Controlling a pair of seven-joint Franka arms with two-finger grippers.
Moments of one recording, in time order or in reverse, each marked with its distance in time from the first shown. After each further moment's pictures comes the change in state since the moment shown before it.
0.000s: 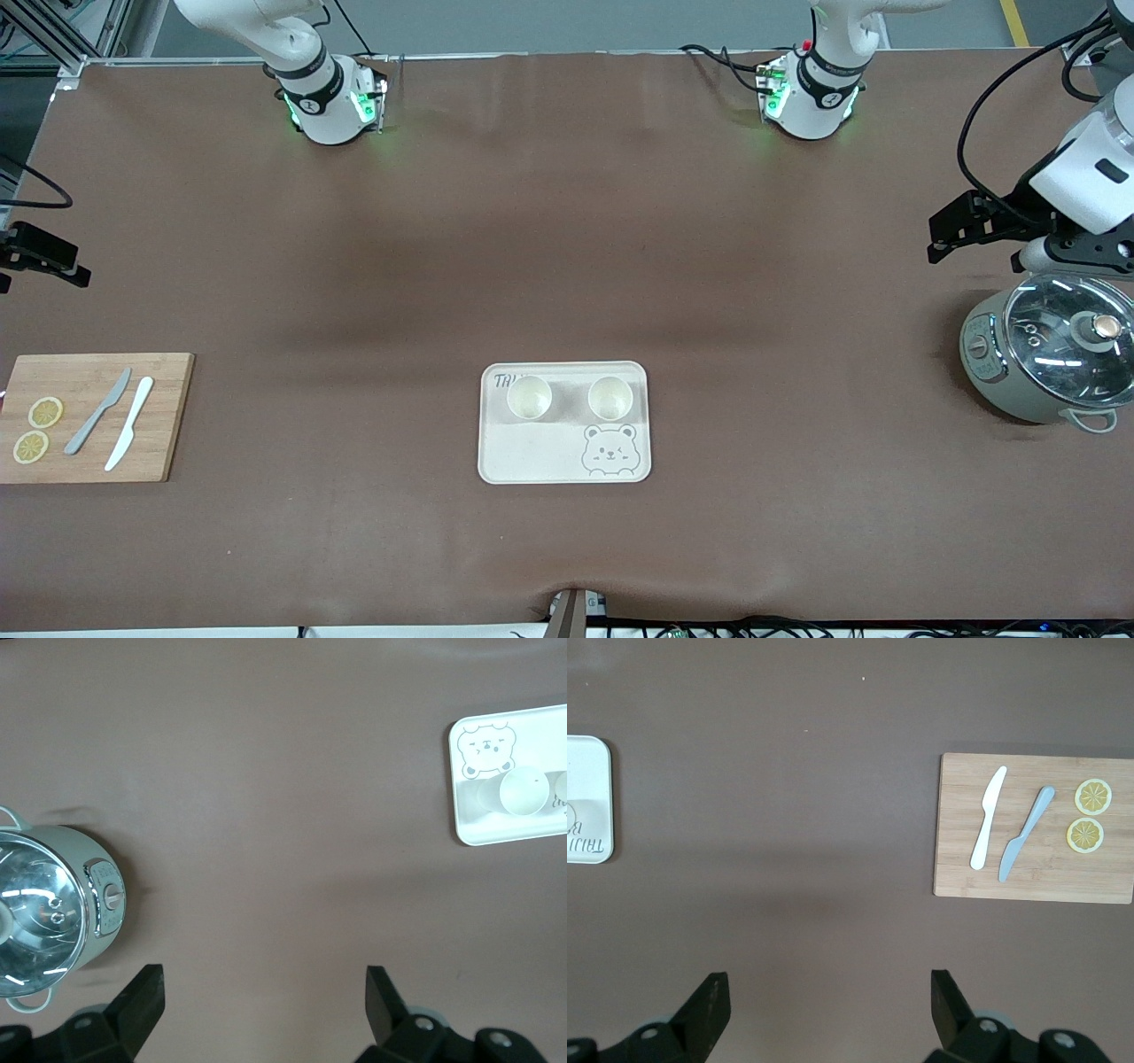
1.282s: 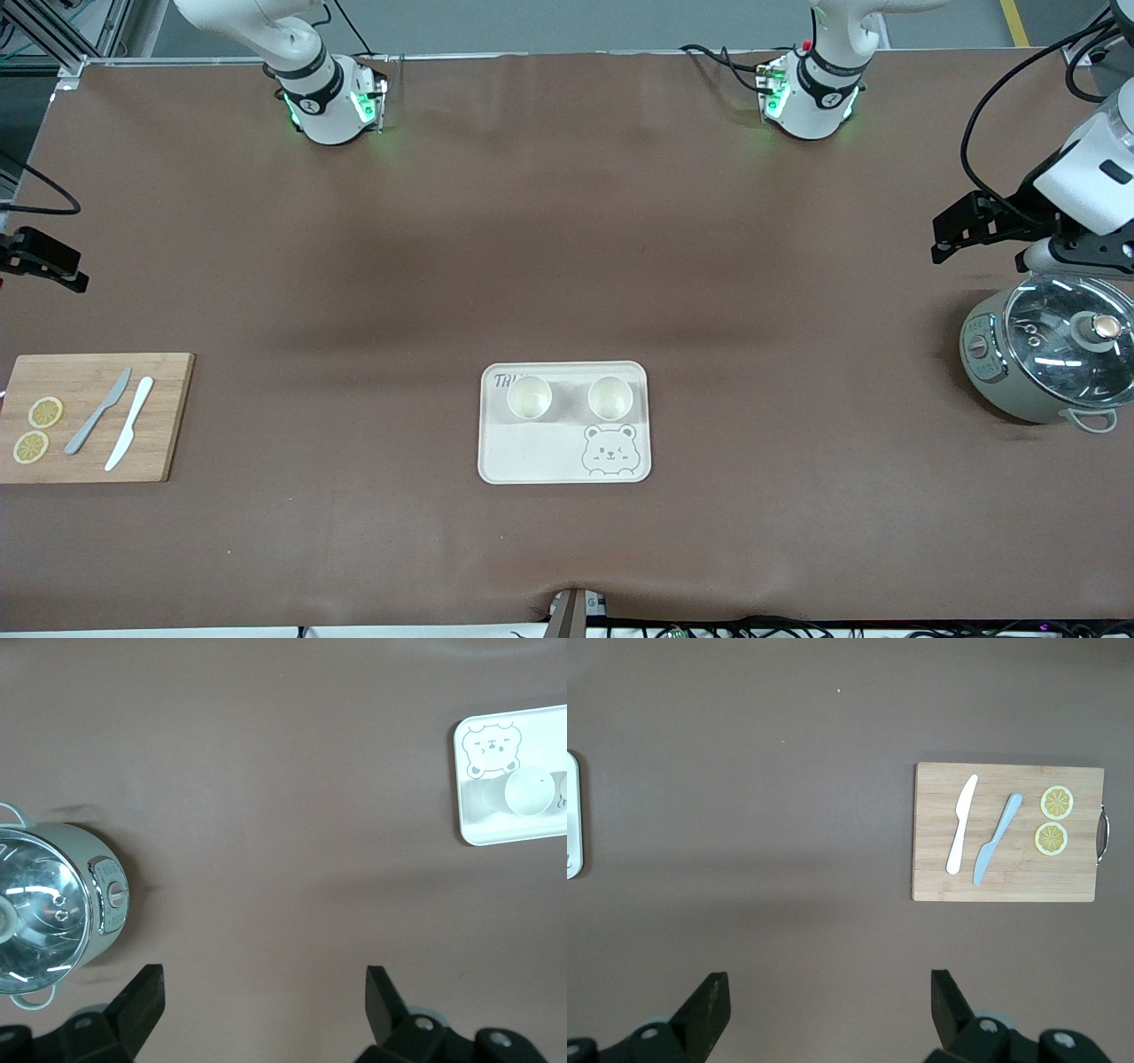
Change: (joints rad) left arm 0.002 0.000 0.004 0.000 0.002 -0.003 0.000; right arm 0.026 0.000 0.006 0.009 -0.074 0.023 0.055
